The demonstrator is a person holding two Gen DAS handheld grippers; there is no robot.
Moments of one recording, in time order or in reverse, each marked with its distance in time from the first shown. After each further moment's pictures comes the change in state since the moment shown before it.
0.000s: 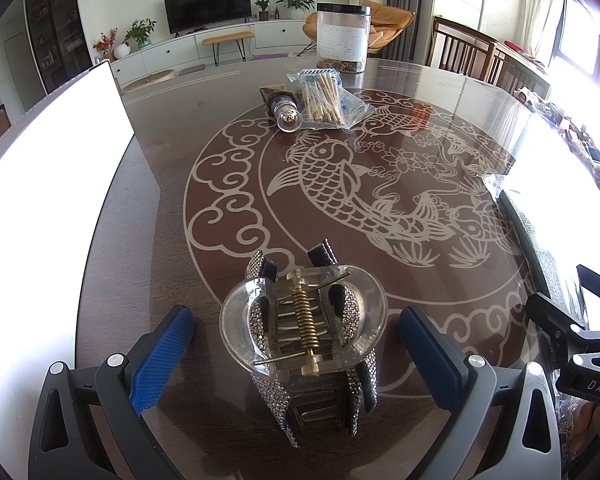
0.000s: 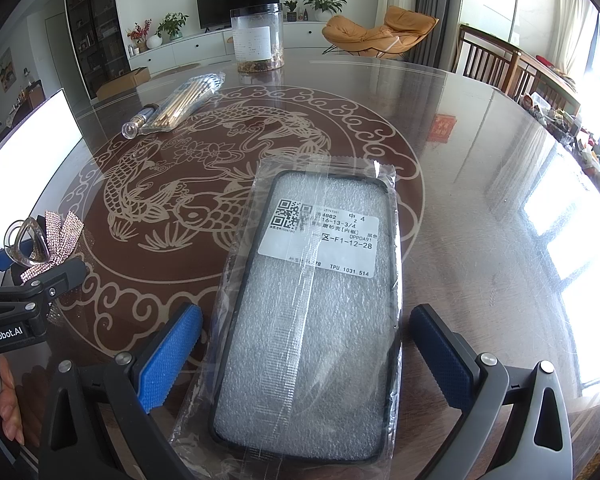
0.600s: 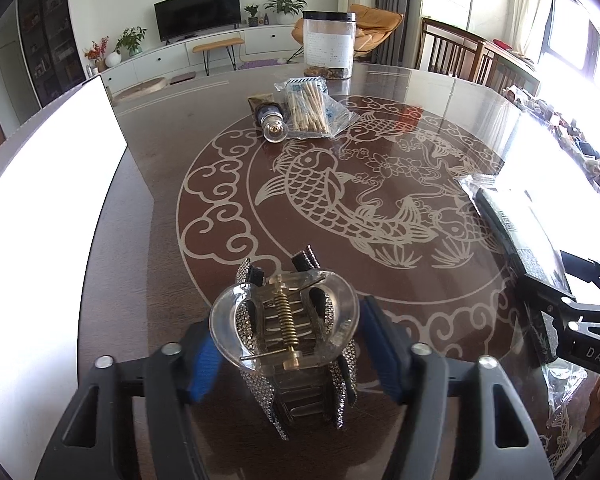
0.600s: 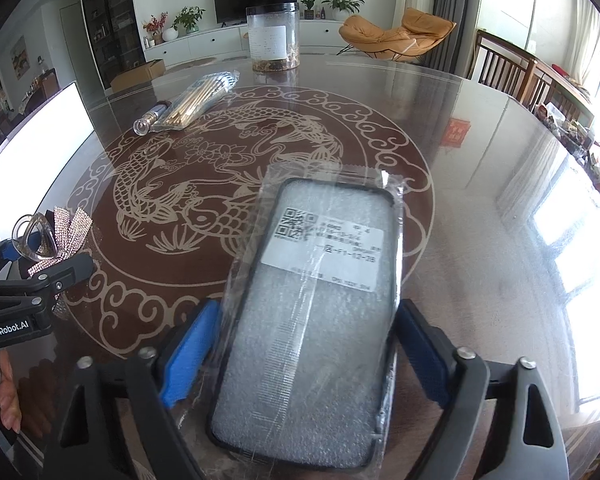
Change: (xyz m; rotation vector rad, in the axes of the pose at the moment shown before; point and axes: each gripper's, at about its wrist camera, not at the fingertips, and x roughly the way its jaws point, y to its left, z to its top) left arm -0.012 -0.006 0.000 0.035 -0.013 -0.032; right arm -0.003 -0.007 0.011 -0.032 0.028 0.068
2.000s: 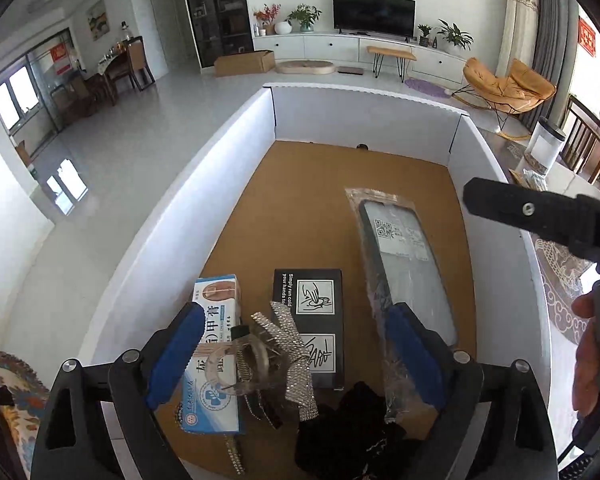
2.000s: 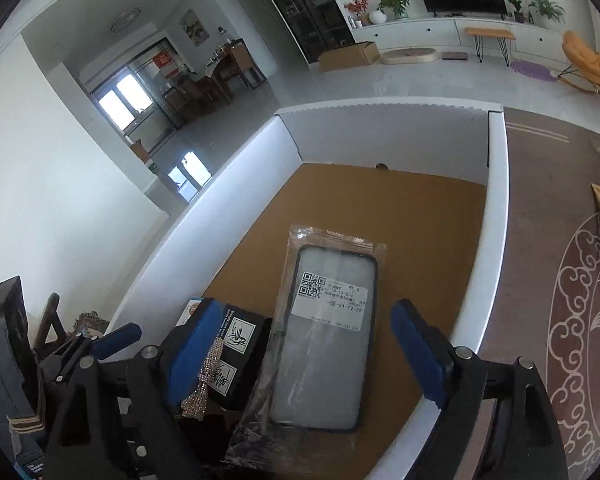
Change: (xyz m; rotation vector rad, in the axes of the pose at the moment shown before) left arm -0.169 0.254 -0.080 -0.380 -0.006 0.386; right arm -0.042 0.365 0.088 -0.265 0.001 0.690
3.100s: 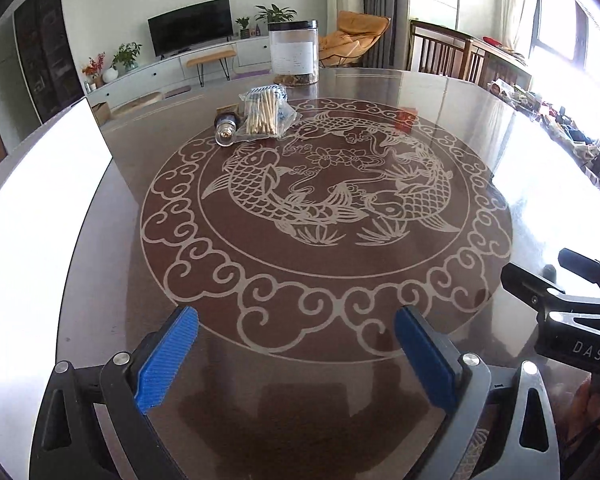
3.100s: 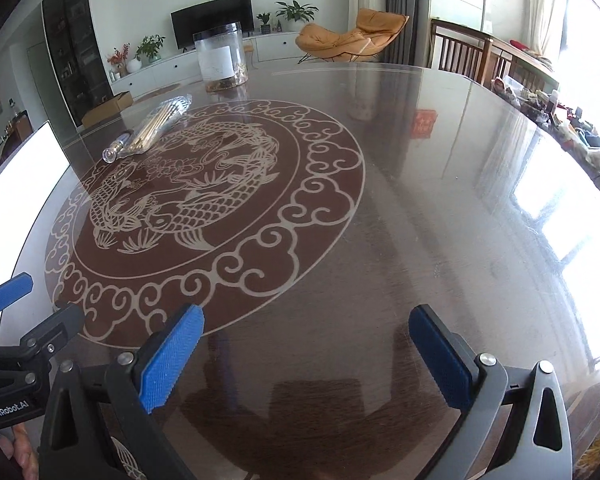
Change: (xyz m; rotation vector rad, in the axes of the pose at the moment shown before) left arm 0.025 -0.341 -0.065 0.396 -0.049 -0.365; right arm -0.220 -0.271 -0.207 0.371 -0.104 -0.787
